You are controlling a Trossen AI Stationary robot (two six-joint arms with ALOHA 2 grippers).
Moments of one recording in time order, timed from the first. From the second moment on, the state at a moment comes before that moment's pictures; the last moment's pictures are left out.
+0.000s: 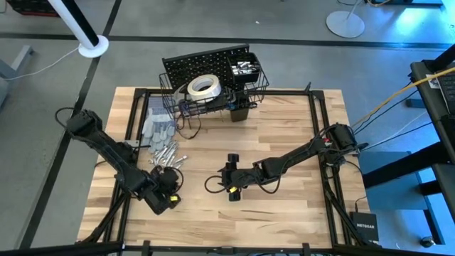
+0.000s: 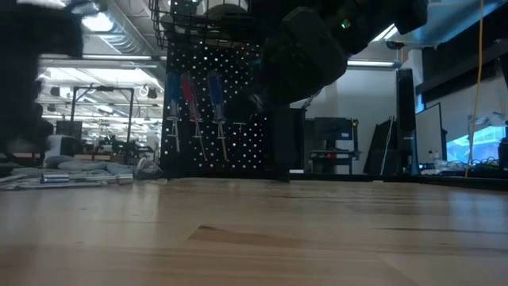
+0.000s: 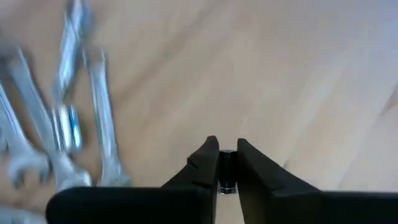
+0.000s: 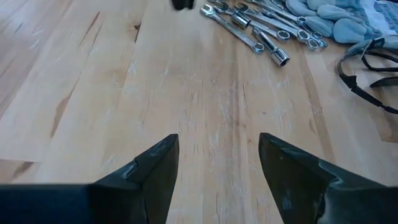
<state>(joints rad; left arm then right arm) -0.76 1.46 0.75 -0.61 -0.53 -1.38 0.32 1.90 1.15 0.08 0.32 0.02</state>
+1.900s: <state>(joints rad) -0.52 1.06 0.76 0.35 -0.71 -0.34 0.28 1.89 1.33 0.82 0.45 -1.11</state>
